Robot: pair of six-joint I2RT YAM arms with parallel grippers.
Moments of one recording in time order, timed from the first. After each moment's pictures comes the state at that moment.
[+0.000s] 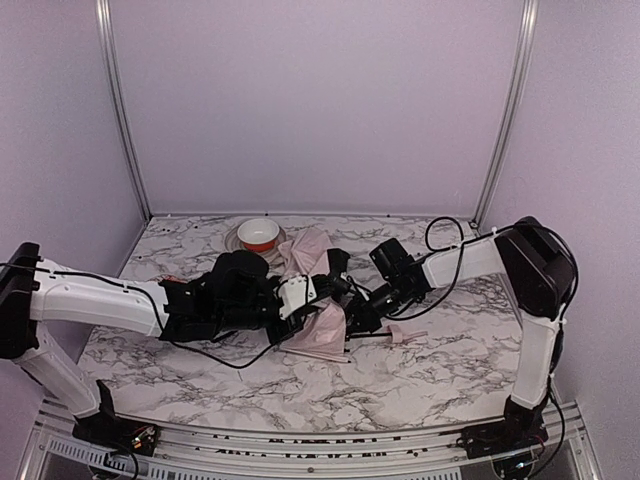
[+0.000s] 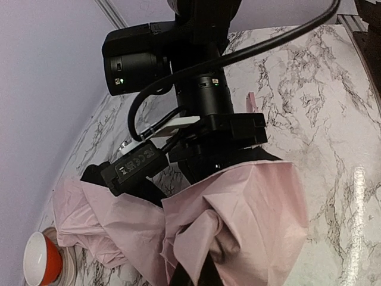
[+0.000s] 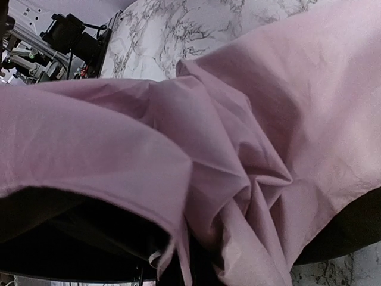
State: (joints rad) left arm -1.08 1.53 0.90 0.16 -0.07 0.45; right arm 0.61 1.96 1.14 -0.24 -0.96 -0.29
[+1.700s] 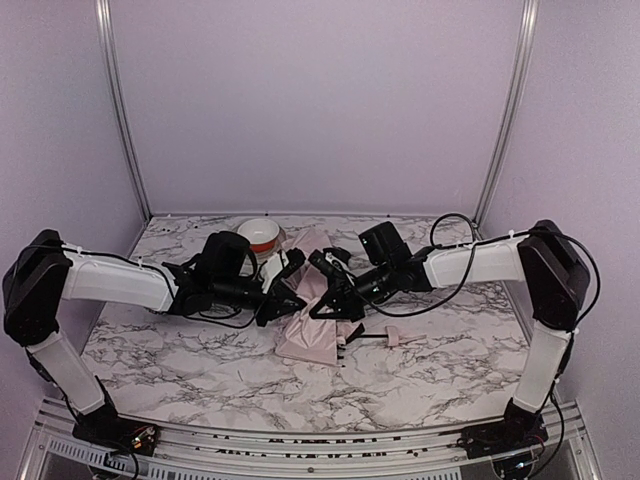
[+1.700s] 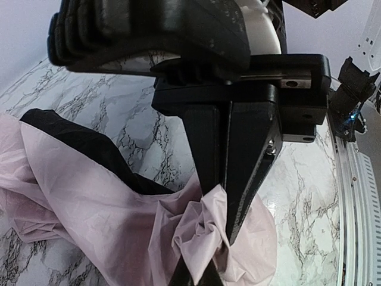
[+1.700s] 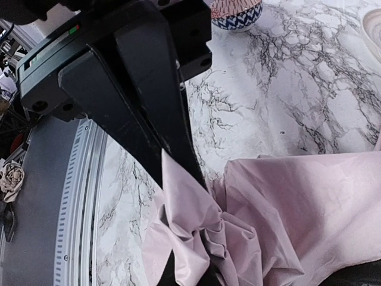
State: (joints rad) left arm -0.79 1.66 0.91 0.21 0.46 0.10; right arm 0.72 1.86 1.16 -0.08 -0.89 -0.13
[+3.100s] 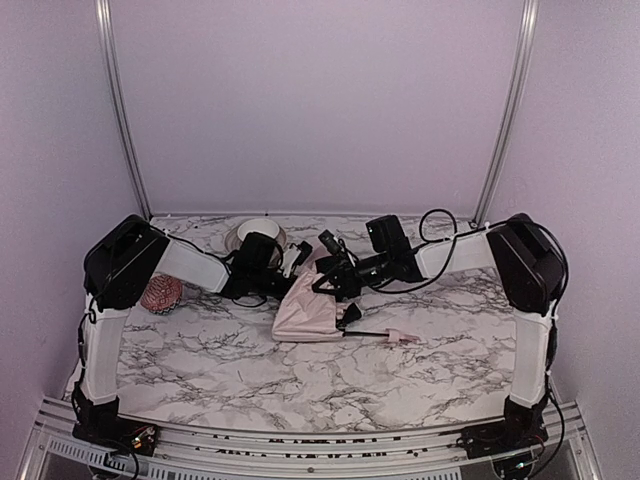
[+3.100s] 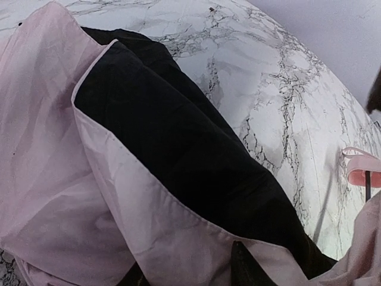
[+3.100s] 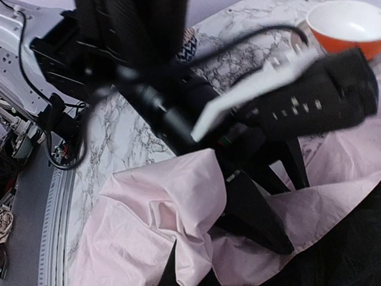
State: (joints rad) left arm -0.66 2.19 1.29 0.25 0.45 -0.14; right arm 0.59 2.00 1.27 0.12 -0.92 0.01
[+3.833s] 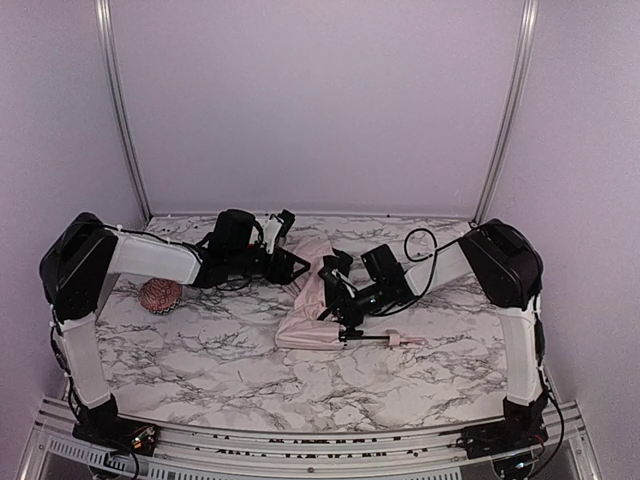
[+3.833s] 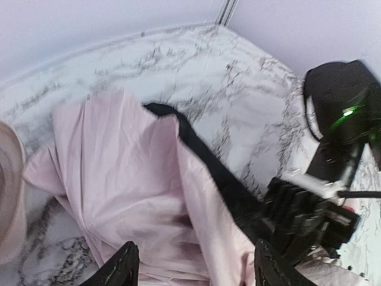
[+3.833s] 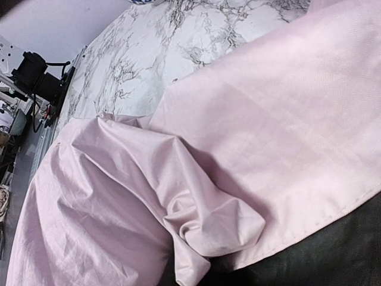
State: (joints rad) left arm -0.65 1.97 1.16 0.30 0.31 -0.15; right arm 0.59 2.19 1.21 0.11 -0.92 -0.09
